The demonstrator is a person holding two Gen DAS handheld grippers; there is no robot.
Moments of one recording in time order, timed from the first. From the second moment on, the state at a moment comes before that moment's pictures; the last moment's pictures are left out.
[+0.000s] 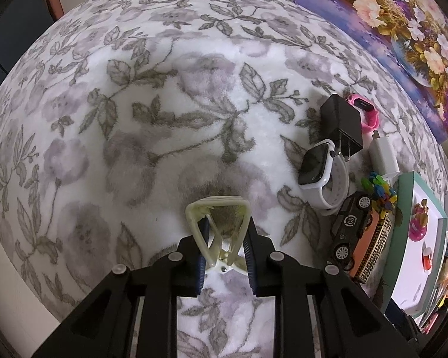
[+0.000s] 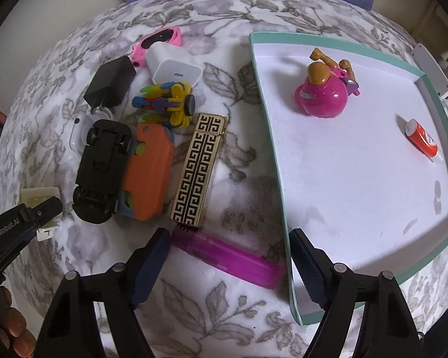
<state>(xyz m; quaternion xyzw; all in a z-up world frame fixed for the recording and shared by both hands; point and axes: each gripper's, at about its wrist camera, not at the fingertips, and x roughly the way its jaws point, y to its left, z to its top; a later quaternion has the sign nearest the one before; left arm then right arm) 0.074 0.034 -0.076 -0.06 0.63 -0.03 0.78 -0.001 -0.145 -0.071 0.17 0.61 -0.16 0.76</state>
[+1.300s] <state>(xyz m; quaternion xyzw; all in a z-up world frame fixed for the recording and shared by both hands) 0.034 0.041 -0.058 -0.09 0.64 -0.10 0.76 -0.042 -0.148 -0.037 0.20 0.62 -0.10 0.75</state>
